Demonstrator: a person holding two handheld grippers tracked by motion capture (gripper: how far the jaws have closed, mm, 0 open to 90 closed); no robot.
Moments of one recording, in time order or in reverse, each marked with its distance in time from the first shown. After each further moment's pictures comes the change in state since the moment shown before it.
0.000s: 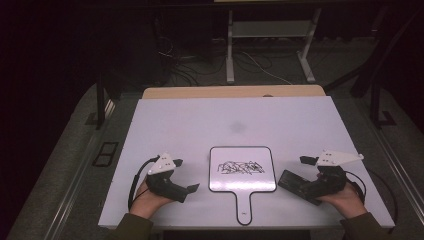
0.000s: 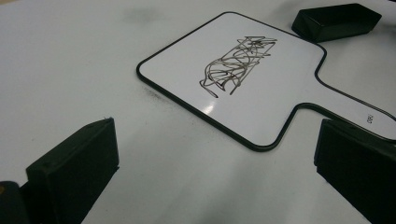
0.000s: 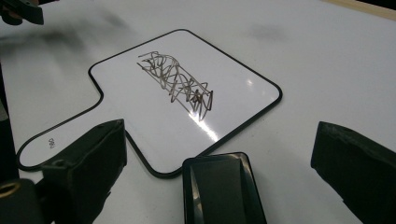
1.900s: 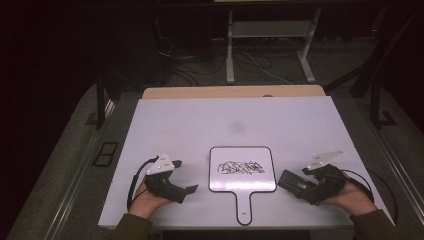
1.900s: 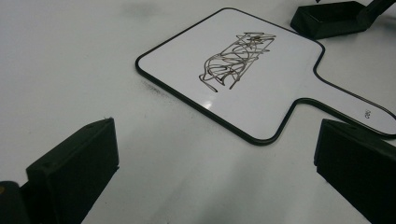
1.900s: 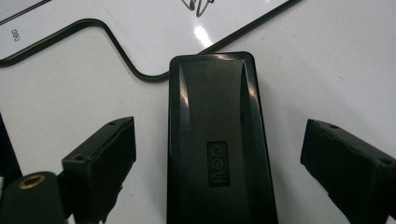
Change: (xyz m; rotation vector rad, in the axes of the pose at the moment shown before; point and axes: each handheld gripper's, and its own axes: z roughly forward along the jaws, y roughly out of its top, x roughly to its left) left arm 0.003 -0.004 -0.001 0.005 -0.013 -0.012; right arm -0.009 -0.009 0.009 0.372 0.015 -0.047
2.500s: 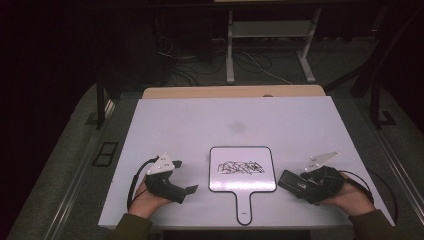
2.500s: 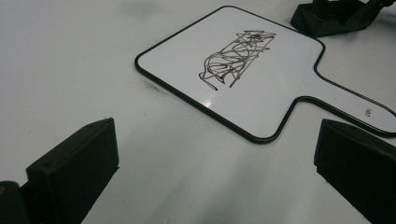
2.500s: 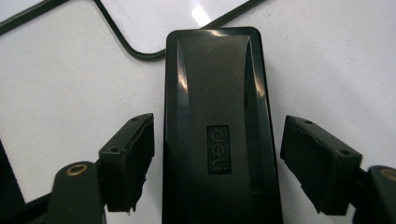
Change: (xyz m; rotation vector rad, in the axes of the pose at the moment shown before) left arm 0.000 -0.001 0.001 0.003 -0.002 -0.001; right arm 0.000 -0.002 0.006 0.077 -0.003 -0.022
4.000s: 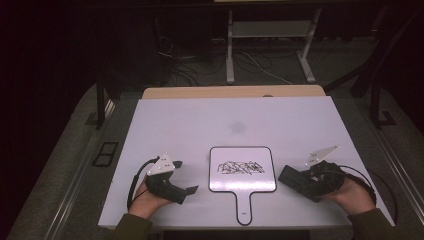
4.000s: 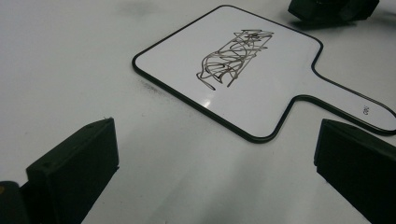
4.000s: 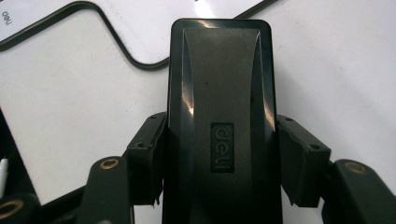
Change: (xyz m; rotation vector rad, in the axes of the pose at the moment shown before) left arm -0.001 0.000 0.000 0.005 -0.004 0.016; right arm -0.006 0.013 -0.009 0.014 0.017 0.011
